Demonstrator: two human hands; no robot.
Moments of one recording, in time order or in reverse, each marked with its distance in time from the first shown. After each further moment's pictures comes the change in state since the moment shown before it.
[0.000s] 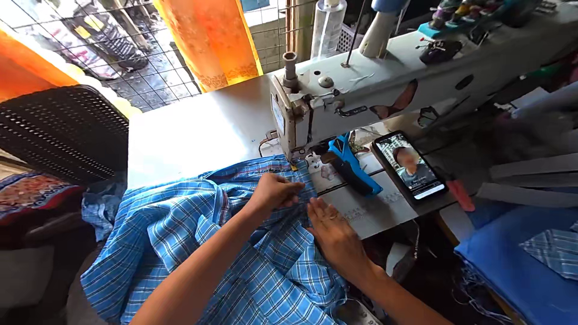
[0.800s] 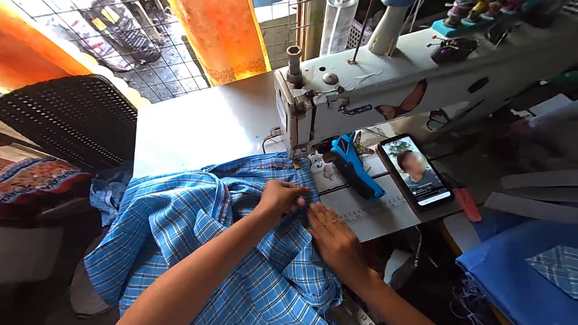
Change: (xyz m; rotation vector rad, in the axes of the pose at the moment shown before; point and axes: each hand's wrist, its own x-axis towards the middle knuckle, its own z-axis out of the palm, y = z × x) left_hand -0.005 -0.011 0.021 -0.172 0.047 -0.061; right_hand -0.006 0.002 0.000 0.144 0.120 0.002
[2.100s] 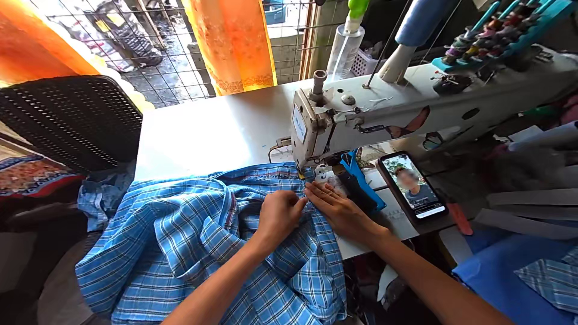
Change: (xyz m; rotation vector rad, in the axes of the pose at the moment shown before) left_hand -0.012 -0.017 -0.017 0.541 0.079 0.409; right_hand 0.072 0.067 0.000 0.111 -0.365 -0.241
